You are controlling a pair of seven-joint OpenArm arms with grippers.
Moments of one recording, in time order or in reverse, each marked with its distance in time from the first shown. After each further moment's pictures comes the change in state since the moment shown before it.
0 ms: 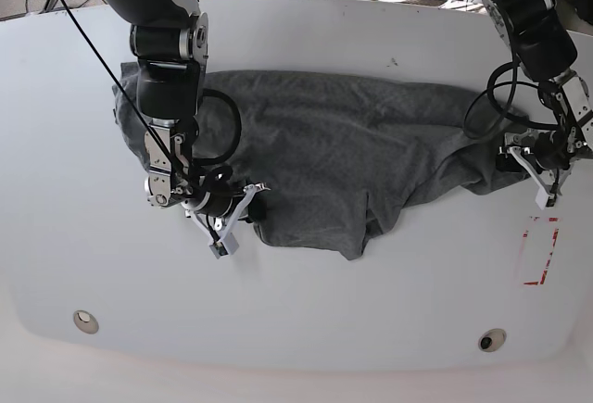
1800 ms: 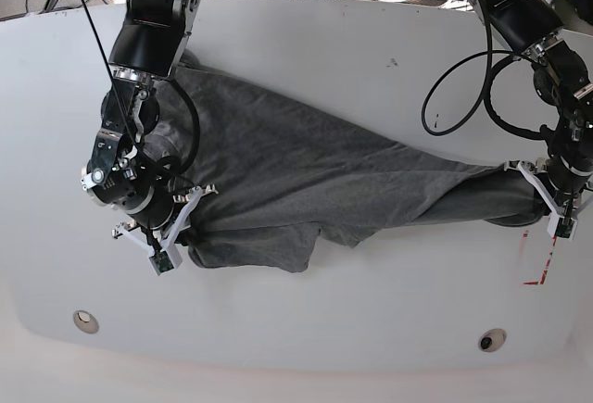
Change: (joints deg) left arm 5.2 6.4 -1.3 42.2 0.4 -0.5 7.5; right arm -9.9 2.8 6.8 43.5 0.4 0.4 -20.5
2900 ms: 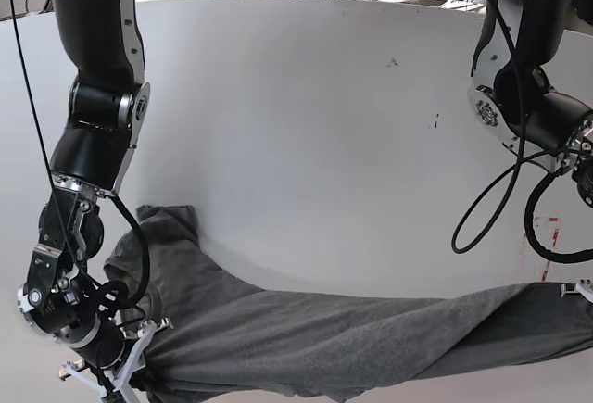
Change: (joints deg) left arm -33.5 0.3 -1.2 2.8 -0.6 0.0 16.3; right arm 29.1 9.3 -6.7 -8.7 1.4 0.9 0.1
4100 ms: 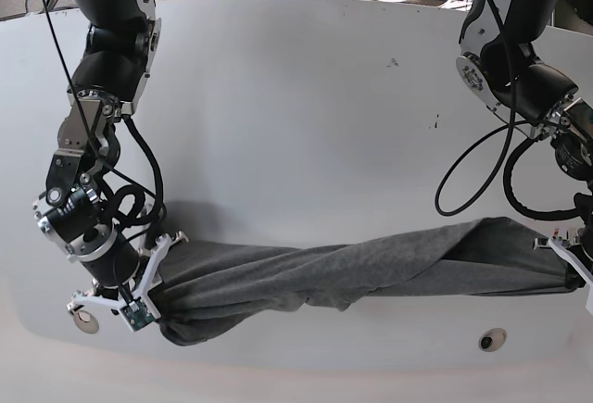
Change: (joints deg) left arm 13.2 1.5 -0.3 0.0 -1.4 0.3 0.9; right arm -22.6 -1.3 1.8 25.5 -0.3 1.6 -0.9
